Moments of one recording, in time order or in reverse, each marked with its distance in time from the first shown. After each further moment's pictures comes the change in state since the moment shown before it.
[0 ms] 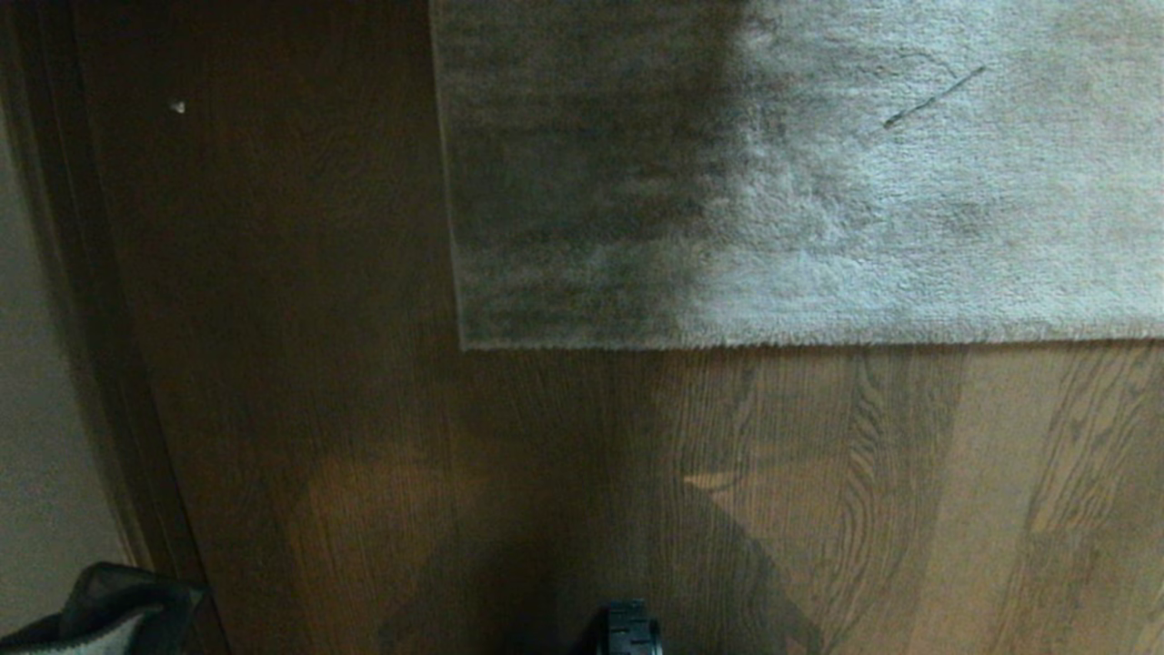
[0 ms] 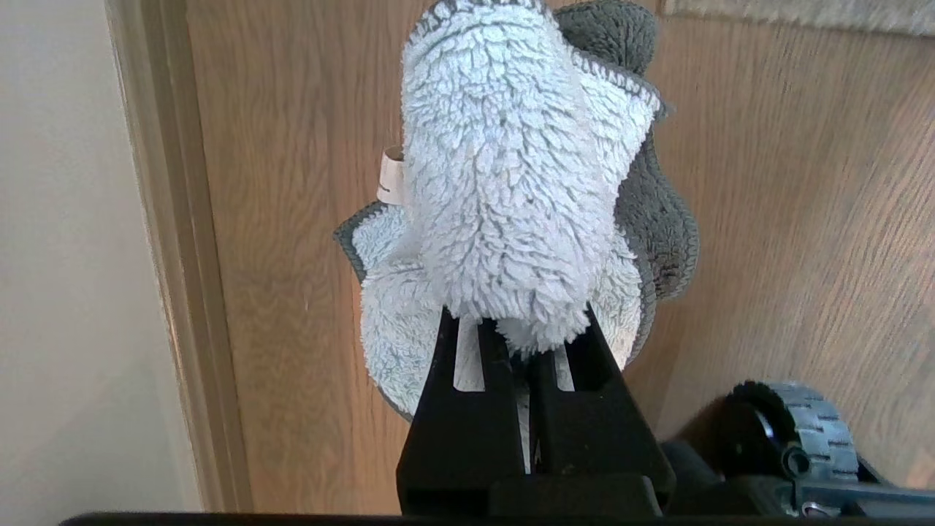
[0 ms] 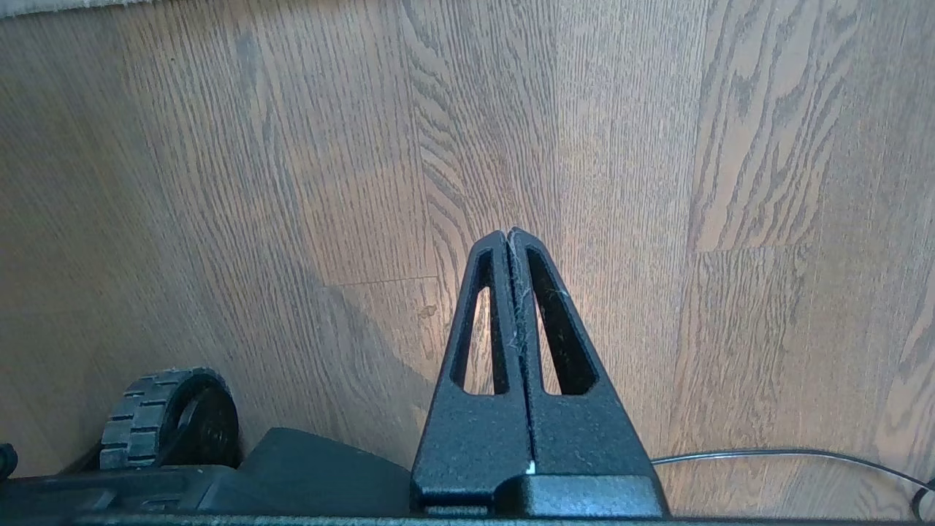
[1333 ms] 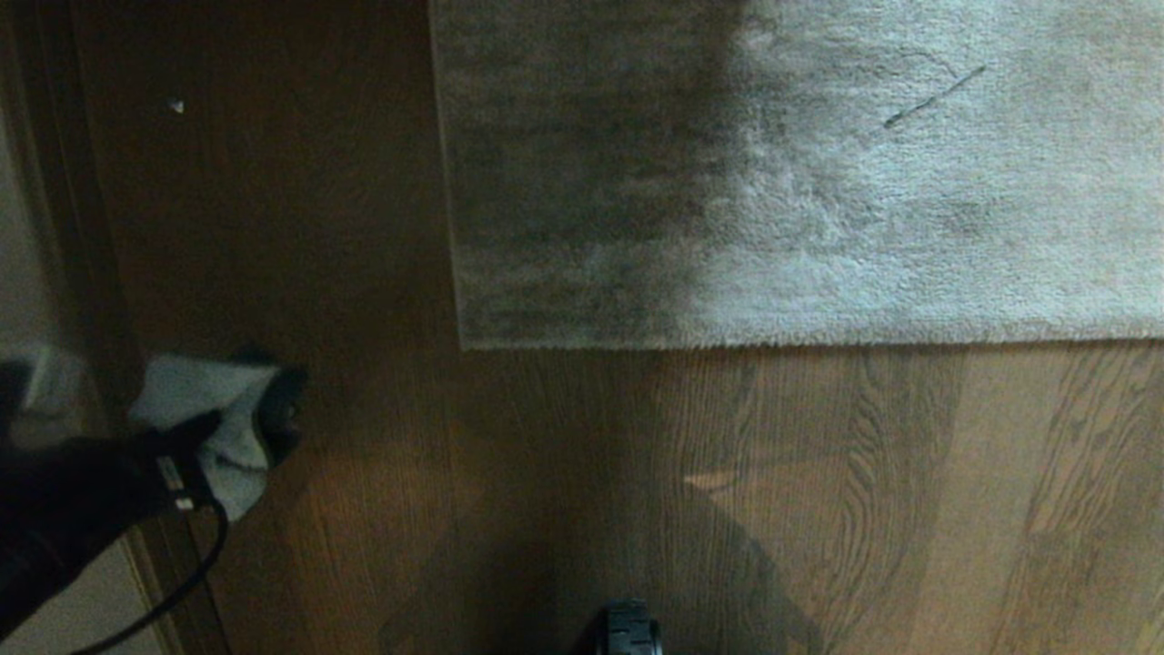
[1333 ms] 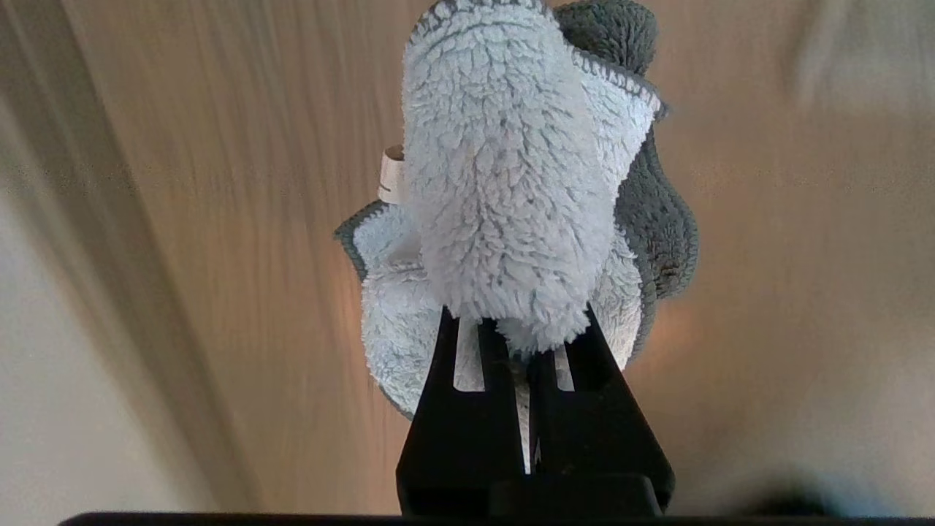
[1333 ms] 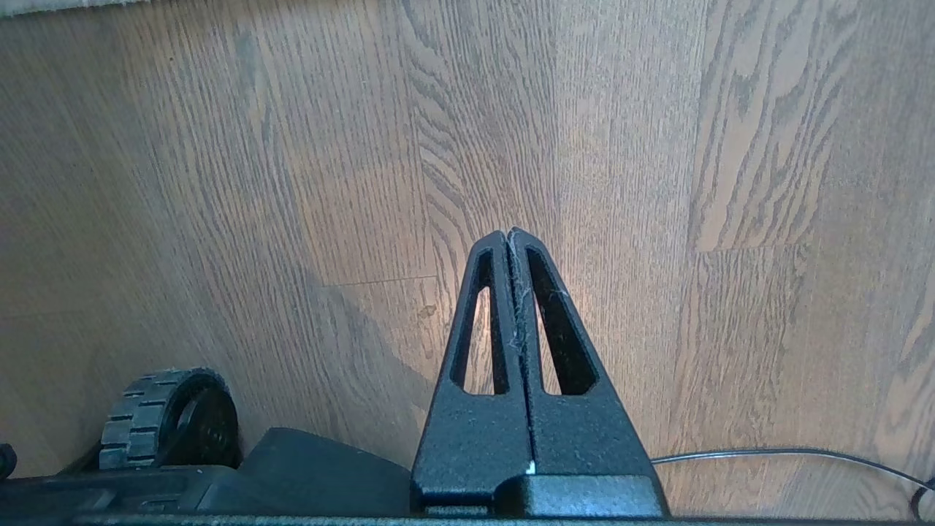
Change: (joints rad) left arm 0.072 1.295 -0.254 -0.847 -0.040 0.010; right arm 0.000 0.000 0.000 0.000 0.000 0.000
